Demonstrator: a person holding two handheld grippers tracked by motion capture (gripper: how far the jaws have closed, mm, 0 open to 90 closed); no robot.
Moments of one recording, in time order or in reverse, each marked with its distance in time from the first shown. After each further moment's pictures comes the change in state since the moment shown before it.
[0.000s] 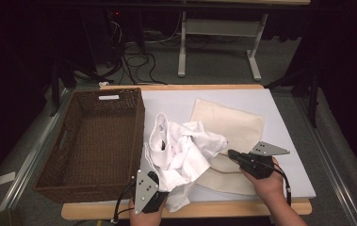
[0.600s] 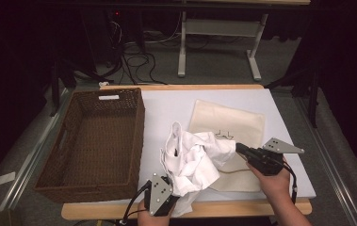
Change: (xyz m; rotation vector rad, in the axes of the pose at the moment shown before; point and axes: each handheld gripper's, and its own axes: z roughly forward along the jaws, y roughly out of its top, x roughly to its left) left arm -0.019 -0.020 0.019 0.118 -0.057 0.014; right arm -0.012 0.007 -0.018 -0.112 -0.031 0.062
